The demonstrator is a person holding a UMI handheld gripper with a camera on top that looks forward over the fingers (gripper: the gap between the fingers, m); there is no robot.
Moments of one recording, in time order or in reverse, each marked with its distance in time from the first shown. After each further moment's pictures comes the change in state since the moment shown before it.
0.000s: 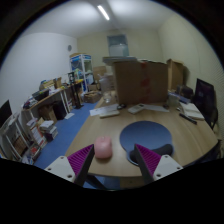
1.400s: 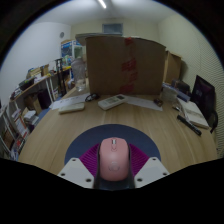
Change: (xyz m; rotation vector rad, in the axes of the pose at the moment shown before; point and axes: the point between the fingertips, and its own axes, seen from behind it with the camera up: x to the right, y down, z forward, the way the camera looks) arm 0.154 -0.001 0.155 -0.125 0.104 -0.053
